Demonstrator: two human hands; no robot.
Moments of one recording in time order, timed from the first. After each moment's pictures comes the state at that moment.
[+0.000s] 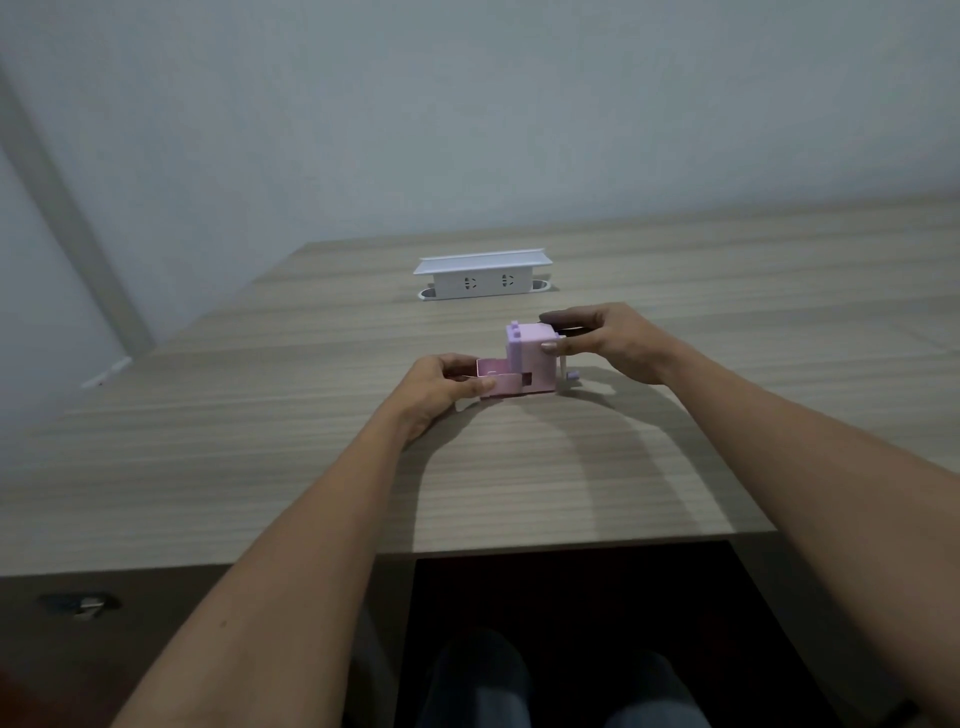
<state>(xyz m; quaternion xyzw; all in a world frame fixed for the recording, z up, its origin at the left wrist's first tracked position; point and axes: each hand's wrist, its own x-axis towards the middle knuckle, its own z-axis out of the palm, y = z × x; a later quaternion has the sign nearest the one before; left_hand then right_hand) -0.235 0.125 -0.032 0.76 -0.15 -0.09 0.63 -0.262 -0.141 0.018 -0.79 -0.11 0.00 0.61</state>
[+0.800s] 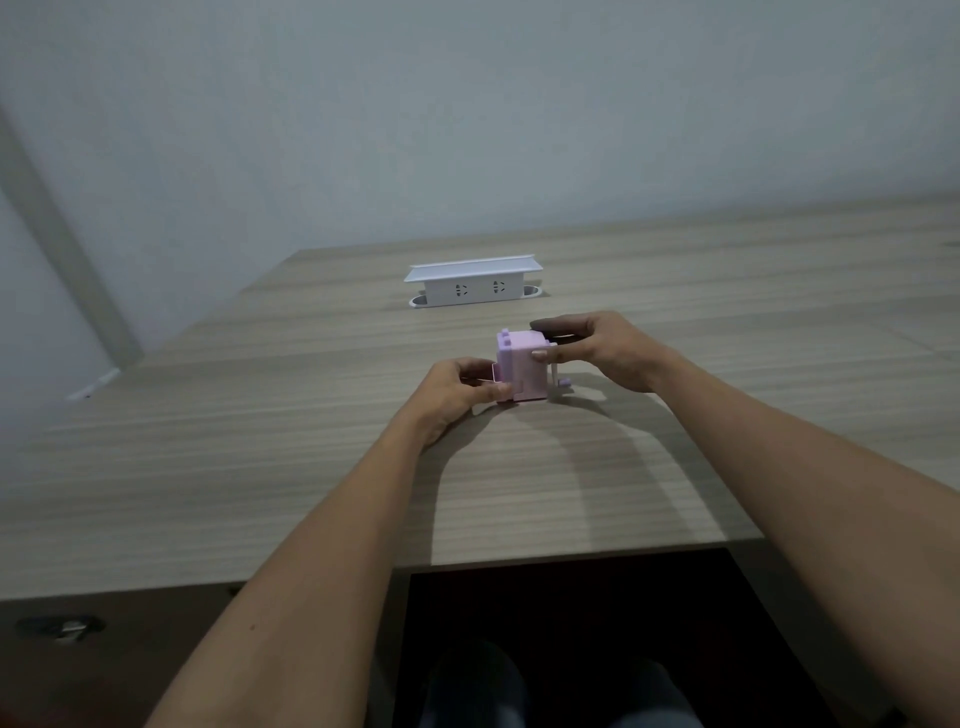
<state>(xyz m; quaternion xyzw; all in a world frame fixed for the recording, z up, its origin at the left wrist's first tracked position) -0.237 0.097 -0.027 0.79 -0.16 -0.08 0.58 -0.257 -0.141 0.014 -0.78 -0.11 -0.01 0.61</state>
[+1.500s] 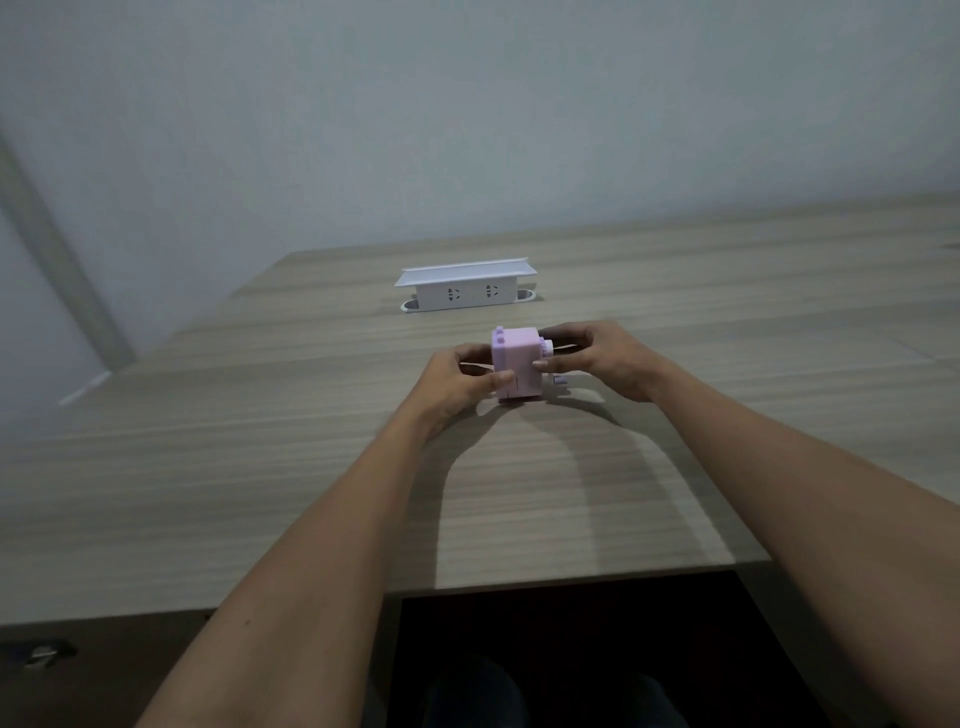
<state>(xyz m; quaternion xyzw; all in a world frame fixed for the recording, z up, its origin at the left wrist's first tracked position) -0.226 0.078 -0.013 0.79 -0.17 -0.05 0.59 -0.243 -0.158 0.002 -0.78 -0.12 -0.01 0.61</state>
